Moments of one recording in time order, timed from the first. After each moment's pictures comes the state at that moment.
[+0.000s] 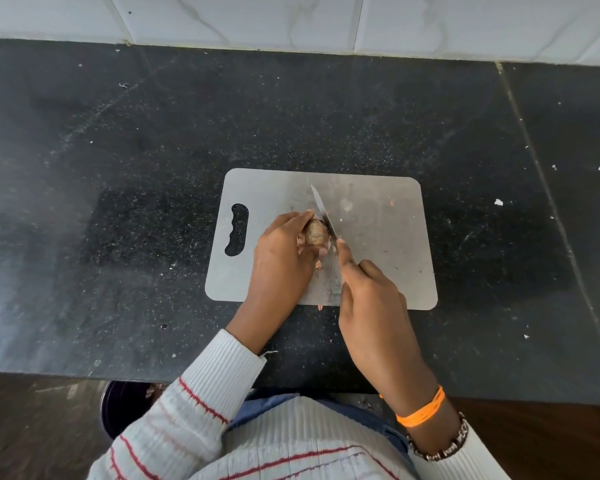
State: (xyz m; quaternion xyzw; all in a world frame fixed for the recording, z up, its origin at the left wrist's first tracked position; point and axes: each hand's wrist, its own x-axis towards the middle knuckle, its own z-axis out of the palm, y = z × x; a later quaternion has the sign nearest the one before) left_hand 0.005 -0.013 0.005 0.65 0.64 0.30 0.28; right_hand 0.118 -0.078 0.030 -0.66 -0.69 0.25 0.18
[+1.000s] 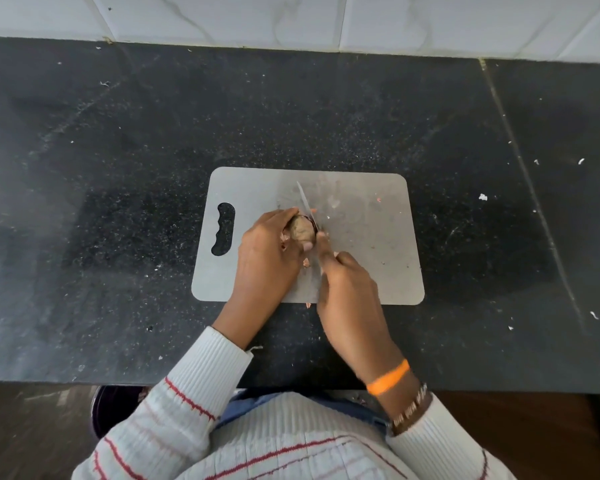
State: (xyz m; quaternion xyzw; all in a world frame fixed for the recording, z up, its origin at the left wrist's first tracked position) left_hand 0.003 -0.013 0.003 0.63 0.65 0.31 0.28; right_hand 0.115 -0.064 0.003 -0.65 -0.69 0.23 0.21
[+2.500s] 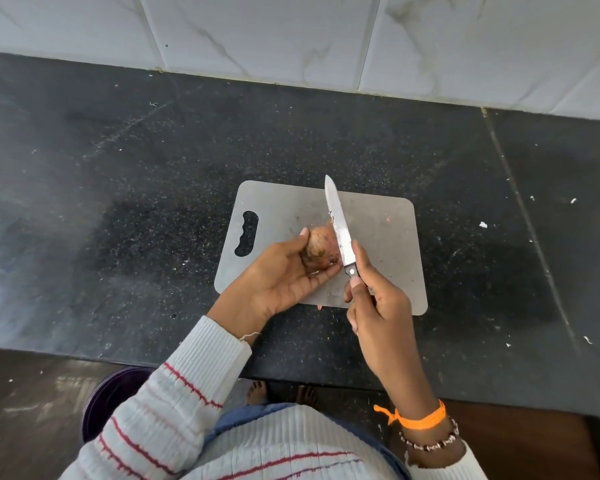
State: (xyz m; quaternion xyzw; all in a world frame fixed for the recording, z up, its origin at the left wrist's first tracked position) left_hand -0.008 -0.021 0.023 0.06 0.38 0.37 0.84; right_hand 0.127 -0.093 0.019 -0.58 -0.58 0.38 0.43
